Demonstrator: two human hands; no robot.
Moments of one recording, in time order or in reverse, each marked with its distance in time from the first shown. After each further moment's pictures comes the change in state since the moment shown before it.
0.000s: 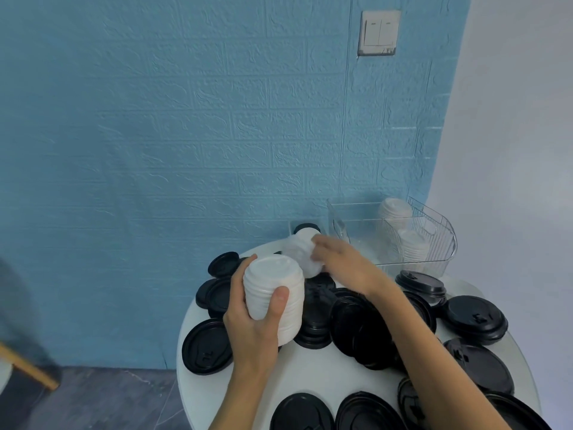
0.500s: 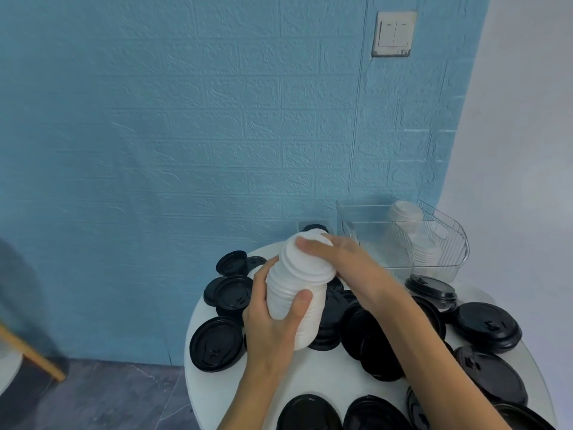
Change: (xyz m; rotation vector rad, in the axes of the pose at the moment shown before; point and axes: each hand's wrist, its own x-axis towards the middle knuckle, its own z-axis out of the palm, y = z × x) left_hand -0.003 0.007 0.004 0.038 -0.117 -0.058; right_hand -0.018 -0.032 0.015 0.427 -0.014 0.039
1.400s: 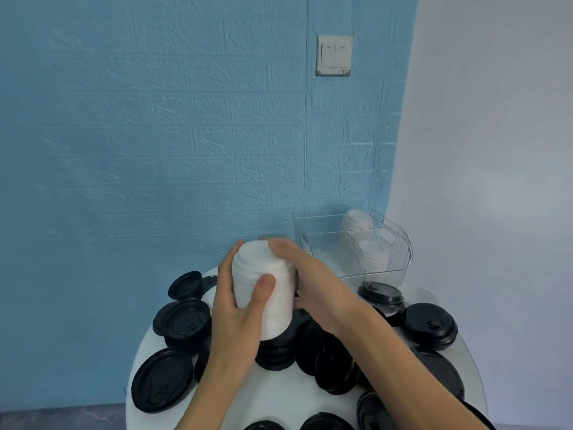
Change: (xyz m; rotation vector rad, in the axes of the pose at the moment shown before) left_hand 0.024 0.032 0.029 -0.119 -0.128 -0.003; right_hand -0.019 -0.014 -0.013 0.172 0.035 0.113
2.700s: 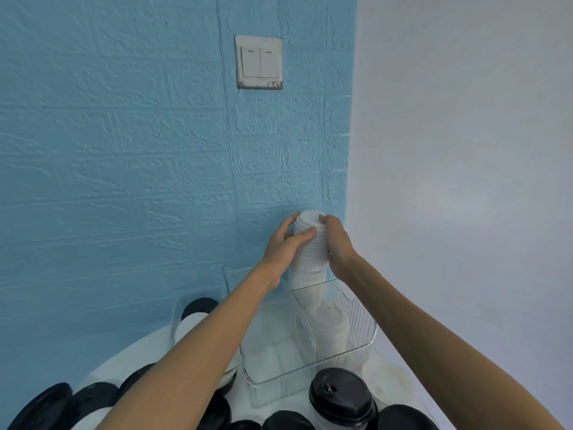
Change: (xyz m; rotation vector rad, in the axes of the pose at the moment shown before) left_hand 0.267 -0.126 0.251 -0.041 -0.494 -0.352; right_hand 0.226 -0.013 -0.284 0.042 0.617 -0.064
